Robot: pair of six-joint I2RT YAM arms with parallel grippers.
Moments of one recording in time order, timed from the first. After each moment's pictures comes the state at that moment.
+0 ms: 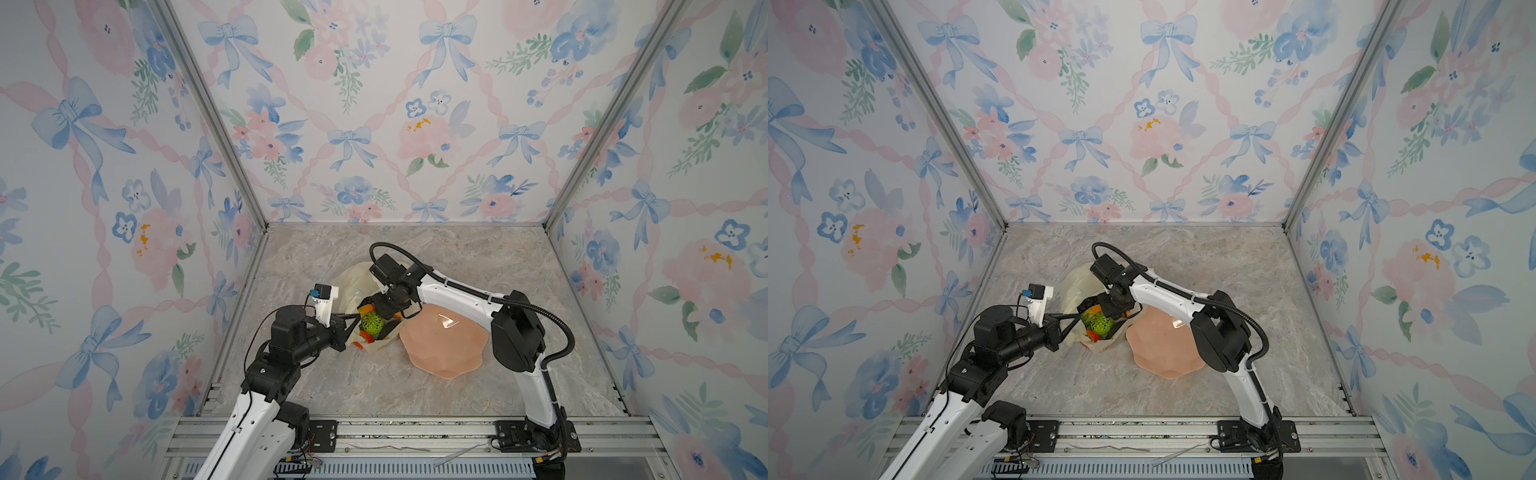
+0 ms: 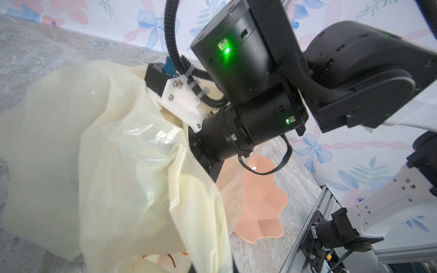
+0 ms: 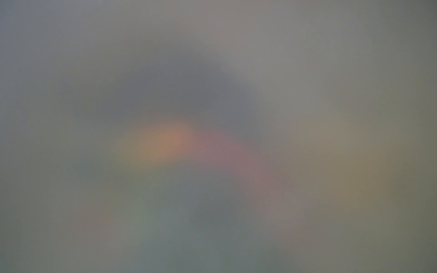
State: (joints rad) left arm -0.28 0.60 0.53 -0.31 0.51 -0.38; right arm 0.88 2.15 1.84 -0.85 -0.01 0.39
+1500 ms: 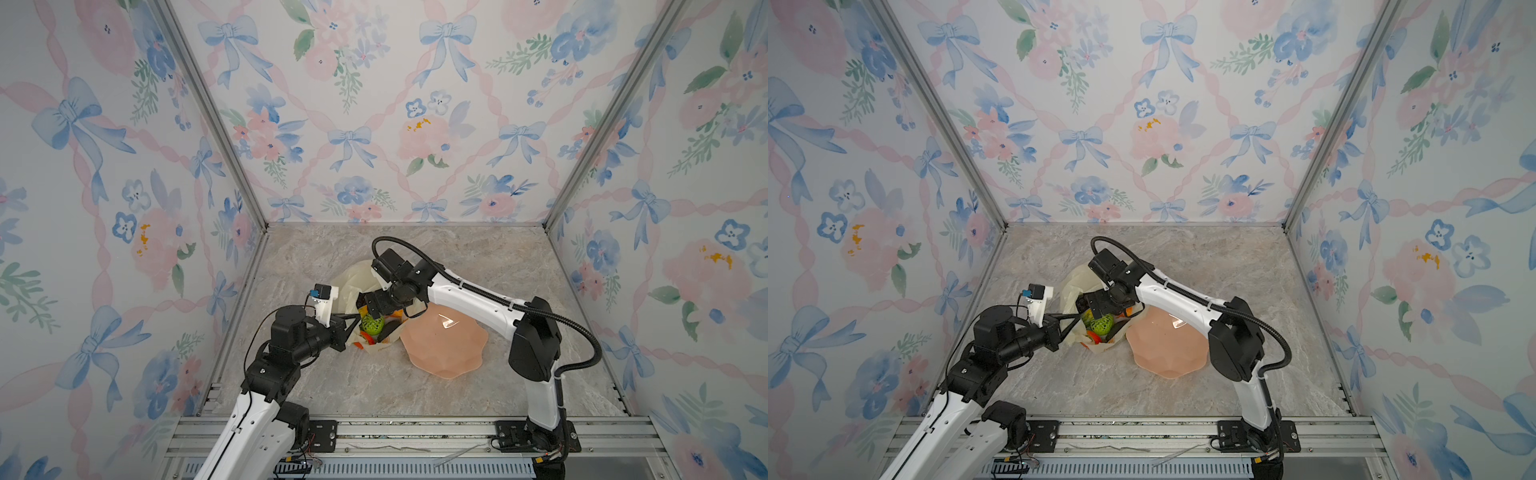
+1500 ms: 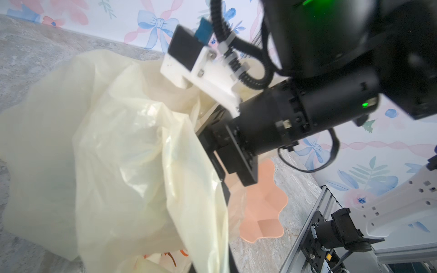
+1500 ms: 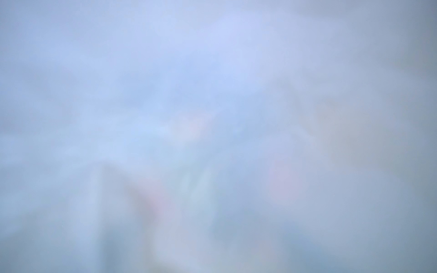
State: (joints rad) left arm -0.28 0.60 0.53 -0.31 0.51 -0.38; right arm 0.93 1.99 1.84 -0.91 -0.01 0.41
